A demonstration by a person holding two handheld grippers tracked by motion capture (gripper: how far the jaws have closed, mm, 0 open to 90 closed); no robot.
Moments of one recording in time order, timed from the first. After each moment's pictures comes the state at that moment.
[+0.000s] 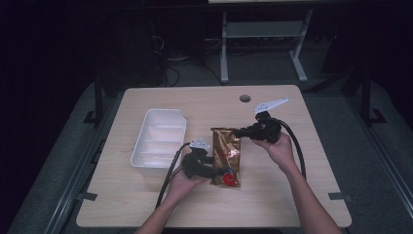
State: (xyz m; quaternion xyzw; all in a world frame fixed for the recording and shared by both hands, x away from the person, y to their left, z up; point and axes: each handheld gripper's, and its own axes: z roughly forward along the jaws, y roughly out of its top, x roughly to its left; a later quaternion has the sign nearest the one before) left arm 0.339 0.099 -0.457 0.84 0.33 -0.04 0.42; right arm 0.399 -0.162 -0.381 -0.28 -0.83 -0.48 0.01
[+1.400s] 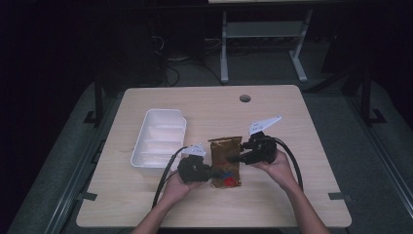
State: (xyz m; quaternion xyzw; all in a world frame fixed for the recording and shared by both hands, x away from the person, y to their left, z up) left arm 0.322 0.112 -0.452 0.85 0.25 -0.07 0.47; right arm 0.358 -0.145 -0.406 -0.23 -0.84 -0.48 0.06
